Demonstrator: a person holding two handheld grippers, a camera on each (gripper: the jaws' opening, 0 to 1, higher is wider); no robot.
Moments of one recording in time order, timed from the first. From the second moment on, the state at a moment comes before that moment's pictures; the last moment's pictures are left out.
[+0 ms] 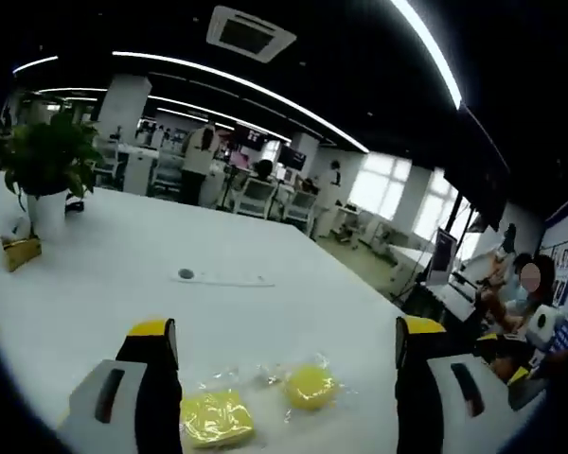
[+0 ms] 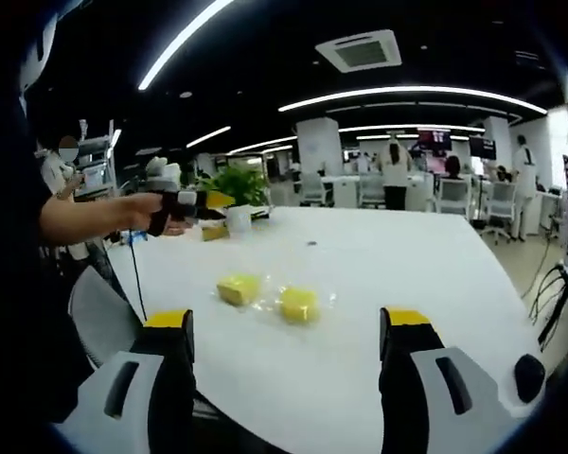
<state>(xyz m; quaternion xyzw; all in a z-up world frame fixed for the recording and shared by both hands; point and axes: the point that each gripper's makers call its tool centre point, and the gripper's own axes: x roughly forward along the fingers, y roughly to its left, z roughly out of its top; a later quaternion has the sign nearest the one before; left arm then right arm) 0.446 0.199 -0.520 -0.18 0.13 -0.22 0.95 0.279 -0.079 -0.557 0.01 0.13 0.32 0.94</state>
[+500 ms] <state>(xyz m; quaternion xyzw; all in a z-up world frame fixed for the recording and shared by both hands) 0.386 0.261 -0.499 0.00 0.08 -0.25 0.97 0.288 -0.080 -0.549 0.00 0.12 0.32 0.94</state>
